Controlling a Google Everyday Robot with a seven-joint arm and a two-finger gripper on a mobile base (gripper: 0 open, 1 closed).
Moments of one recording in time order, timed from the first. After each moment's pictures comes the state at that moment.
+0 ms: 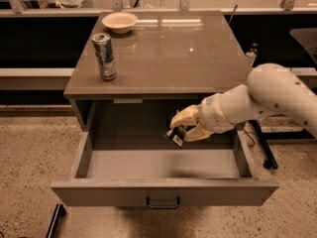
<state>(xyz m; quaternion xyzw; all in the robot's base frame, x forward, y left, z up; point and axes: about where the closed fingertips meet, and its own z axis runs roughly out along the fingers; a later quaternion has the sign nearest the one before) 0.523 -0.073 0.752 -0.91 0.14 -0.04 0.39</state>
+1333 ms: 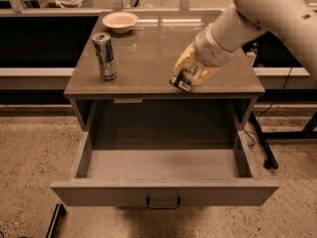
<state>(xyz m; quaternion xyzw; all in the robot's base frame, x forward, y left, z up) 0.618 -0.095 0.867 -0.95 0.12 -0.12 0.25</state>
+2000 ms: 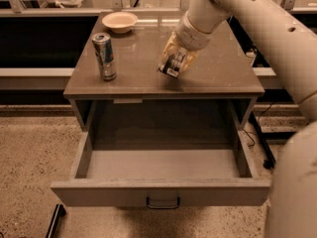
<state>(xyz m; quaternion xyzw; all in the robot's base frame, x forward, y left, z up) 0.683 -0.062 0.869 -0.97 0.11 -0.10 0.21</state>
